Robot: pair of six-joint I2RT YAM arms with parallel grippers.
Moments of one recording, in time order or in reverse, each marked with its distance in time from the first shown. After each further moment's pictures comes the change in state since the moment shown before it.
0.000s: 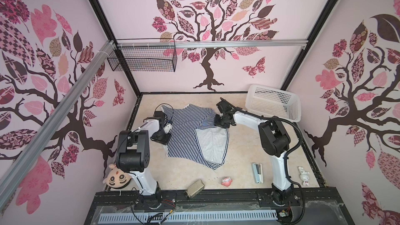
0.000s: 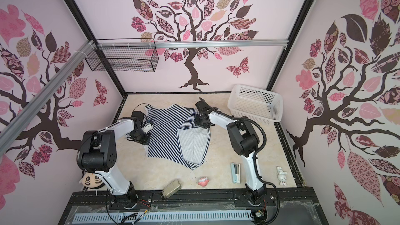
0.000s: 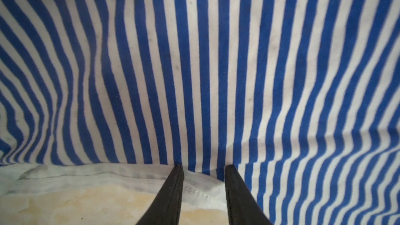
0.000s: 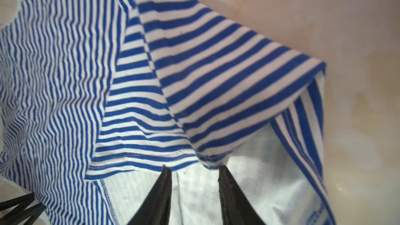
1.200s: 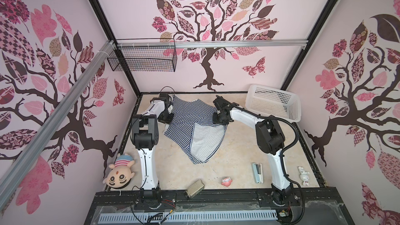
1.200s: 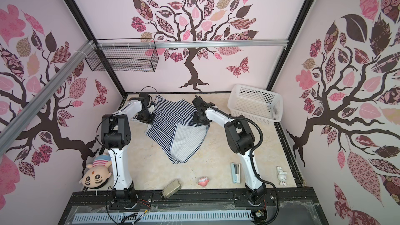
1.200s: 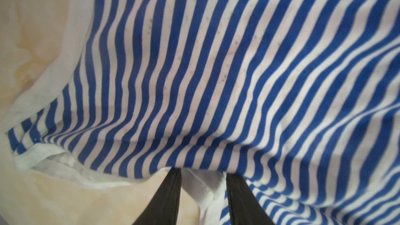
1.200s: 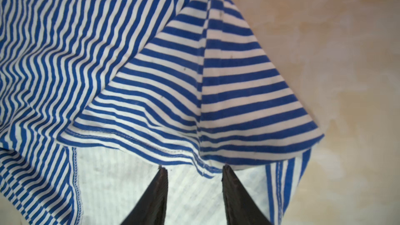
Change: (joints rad) left arm -0.019 0.408 0.651 -0.177 -0.061 -0.132; right arm 0.027 0.057 0.159 -0.181 0.090 -0.113
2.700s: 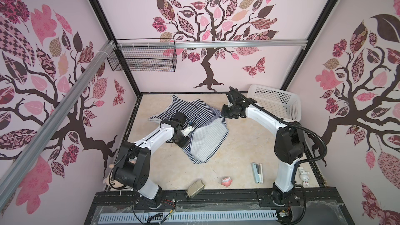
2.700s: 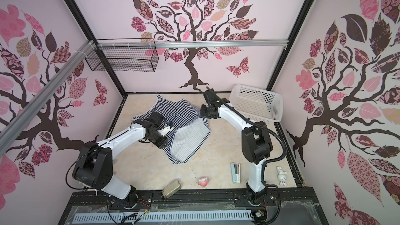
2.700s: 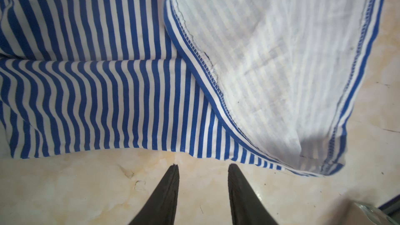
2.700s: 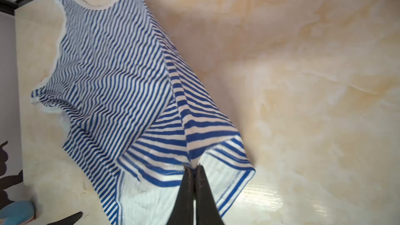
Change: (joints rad) left arm -0.352 -0.590 -0.687 0.135 0.168 0.076; right arm -0.145 -0.287 -0.217 0.030 -0.062 -0.027
